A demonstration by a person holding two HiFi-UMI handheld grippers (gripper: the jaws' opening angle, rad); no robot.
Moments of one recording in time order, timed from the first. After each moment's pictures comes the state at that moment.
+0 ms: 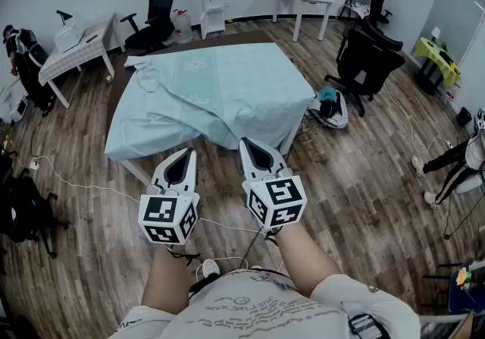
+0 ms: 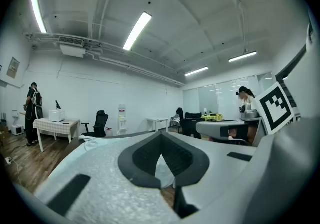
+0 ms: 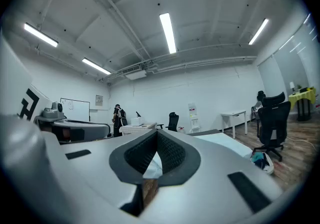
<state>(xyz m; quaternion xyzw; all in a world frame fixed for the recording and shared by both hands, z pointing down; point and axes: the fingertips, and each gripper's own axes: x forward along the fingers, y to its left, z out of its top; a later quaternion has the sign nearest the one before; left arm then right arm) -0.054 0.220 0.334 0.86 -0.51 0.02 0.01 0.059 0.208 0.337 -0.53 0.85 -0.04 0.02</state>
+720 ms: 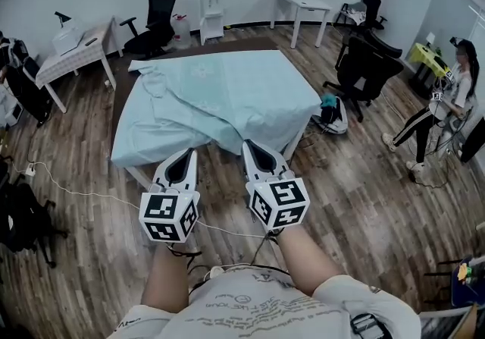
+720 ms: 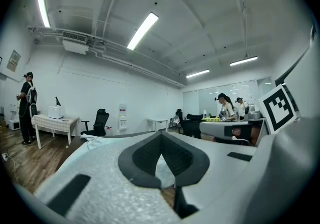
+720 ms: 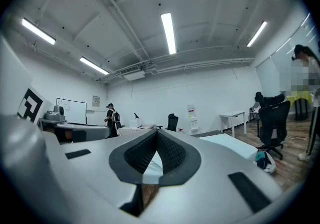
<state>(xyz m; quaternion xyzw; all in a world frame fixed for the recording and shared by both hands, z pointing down) -0.131 0.192 0.339 0.87 -0.50 0.01 0.03 -0.011 0.189 0.337 -0.55 0.84 -0.04 0.03</state>
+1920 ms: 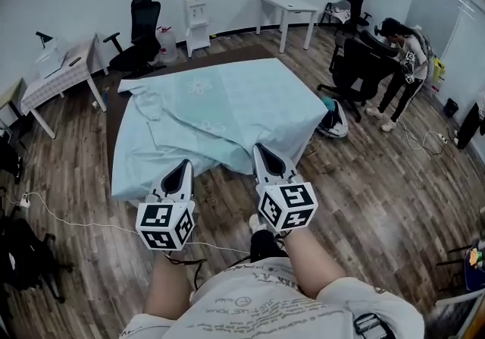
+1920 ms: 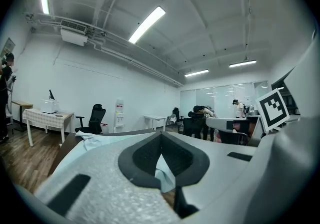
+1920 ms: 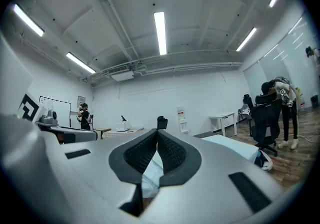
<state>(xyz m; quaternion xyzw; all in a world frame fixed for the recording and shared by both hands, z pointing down) -0.197 0.072 0.378 0.88 -0.47 0.01 0.05 -0.035 0.077 0.365 -0.61 0.79 -0.04 0.05</state>
